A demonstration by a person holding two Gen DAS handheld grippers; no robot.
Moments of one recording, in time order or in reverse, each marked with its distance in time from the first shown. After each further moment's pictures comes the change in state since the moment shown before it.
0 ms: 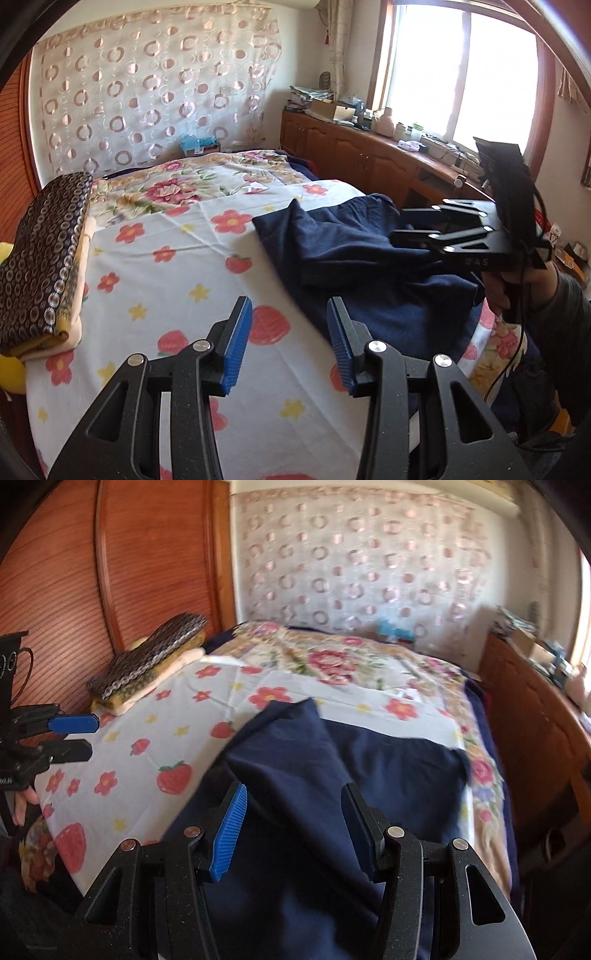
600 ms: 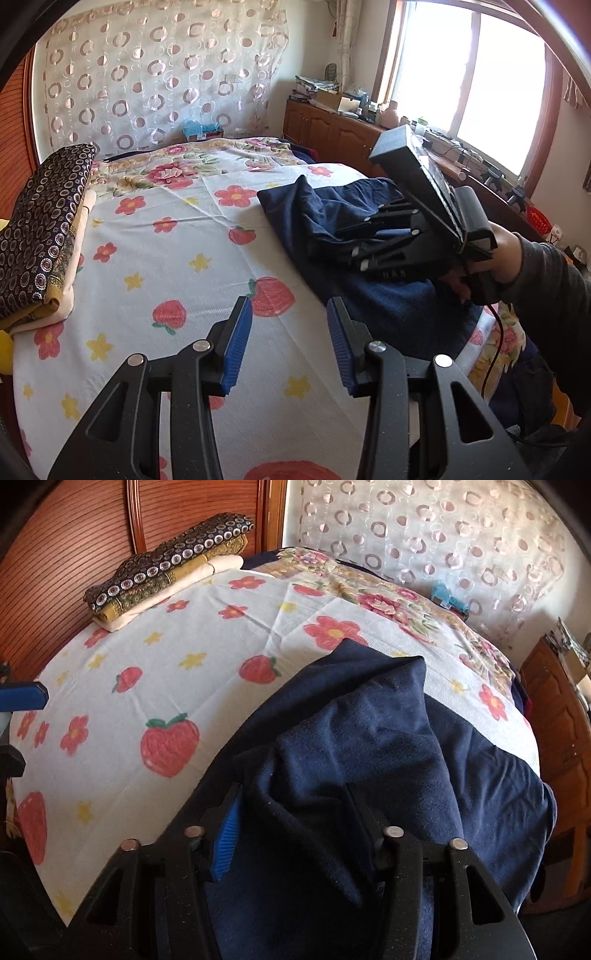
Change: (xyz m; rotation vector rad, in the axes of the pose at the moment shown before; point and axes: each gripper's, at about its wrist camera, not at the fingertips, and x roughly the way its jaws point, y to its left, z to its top) left arm 0.009 0.008 -0.020 -0.033 0.033 -0.013; right arm 0.075 -0.001 0.020 -0.173 0.241 0.050
